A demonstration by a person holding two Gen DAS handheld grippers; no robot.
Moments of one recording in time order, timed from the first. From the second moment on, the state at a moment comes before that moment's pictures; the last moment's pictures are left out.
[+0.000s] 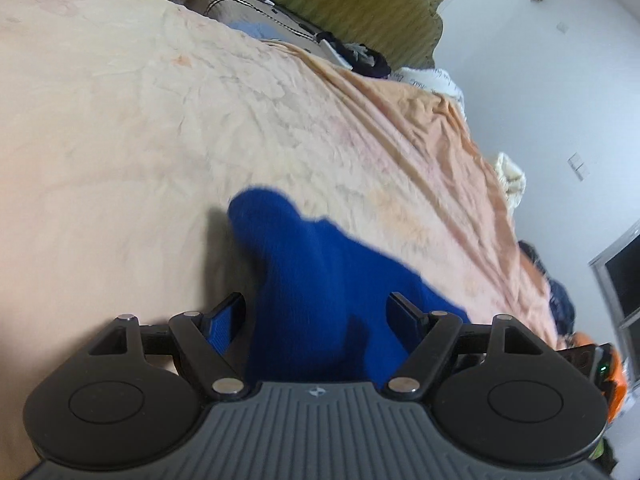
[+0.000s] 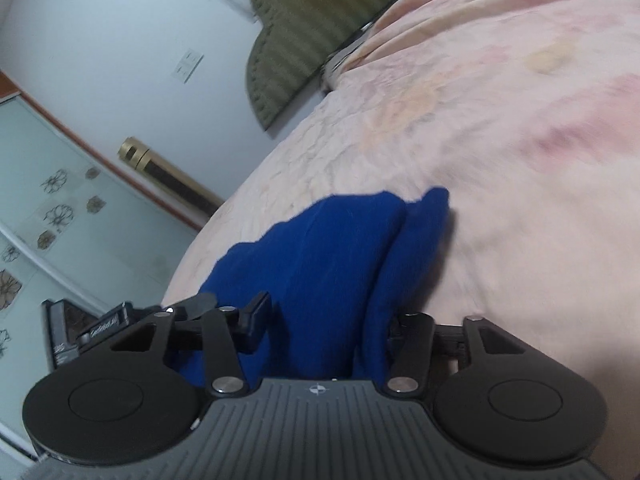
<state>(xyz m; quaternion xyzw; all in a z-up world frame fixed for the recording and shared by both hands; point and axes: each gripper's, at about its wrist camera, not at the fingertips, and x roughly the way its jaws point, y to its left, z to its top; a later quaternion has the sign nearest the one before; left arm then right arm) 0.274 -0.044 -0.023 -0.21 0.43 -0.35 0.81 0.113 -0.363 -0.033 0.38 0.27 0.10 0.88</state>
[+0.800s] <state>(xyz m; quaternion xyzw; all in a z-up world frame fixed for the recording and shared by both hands) 0.191 -0.066 0.019 0.07 0.30 -0.30 0.90 0.108 -0.341 0.014 0.24 0.29 0.00 0.93</state>
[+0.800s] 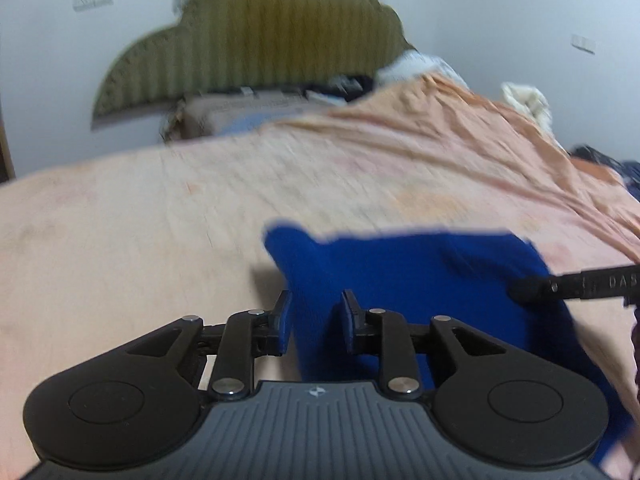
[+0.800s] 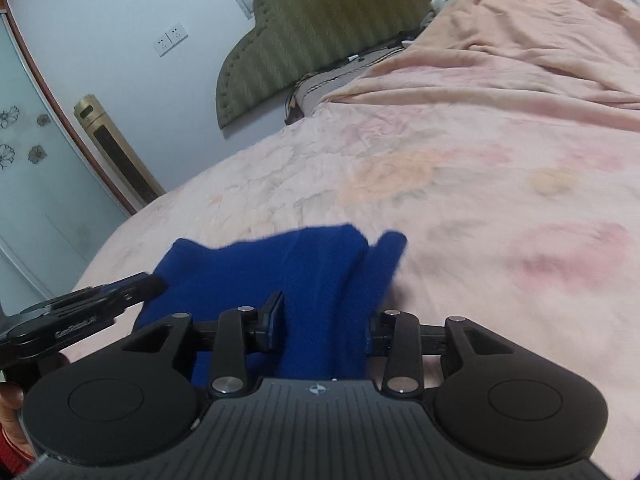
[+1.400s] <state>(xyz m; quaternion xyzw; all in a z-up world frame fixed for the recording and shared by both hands) 0.087 -0.040 0.011 0.11 0.30 -0.28 0.90 0.004 -0.285 -0.001 0.13 0.32 -0.07 0.94</state>
